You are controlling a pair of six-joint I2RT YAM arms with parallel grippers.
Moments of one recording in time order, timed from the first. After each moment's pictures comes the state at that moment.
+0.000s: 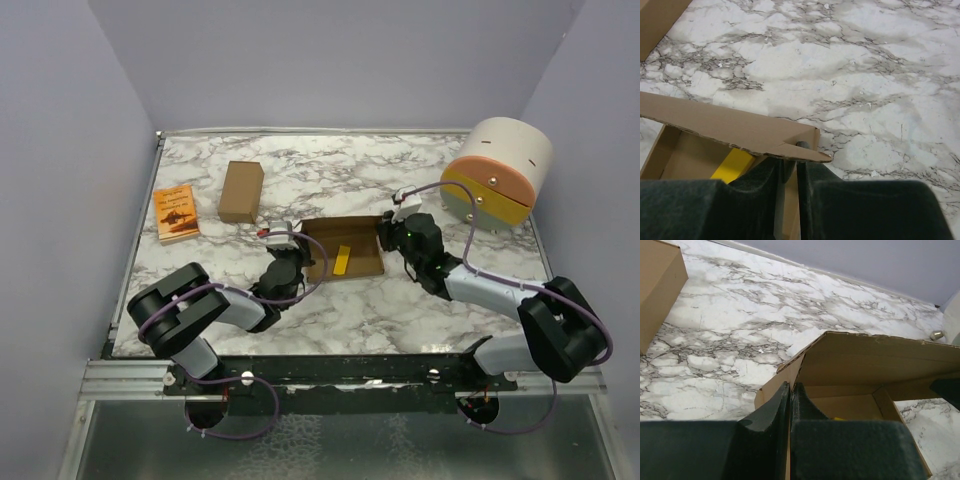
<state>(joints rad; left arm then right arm) -0.88 1.58 0.36 1.19 -0.72 -0.39 0.59 1.36 0.56 0.49 0.18 0.17</state>
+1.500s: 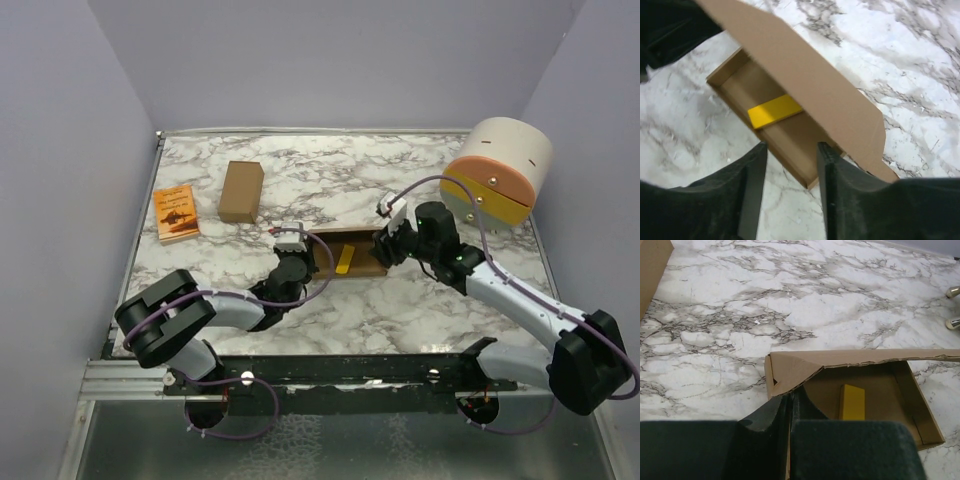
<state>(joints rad) -0.93 1.50 0.39 0.92 -0.70 -0.43 0.56 1.19 0.71 -0.03 -0.23 -0.12</state>
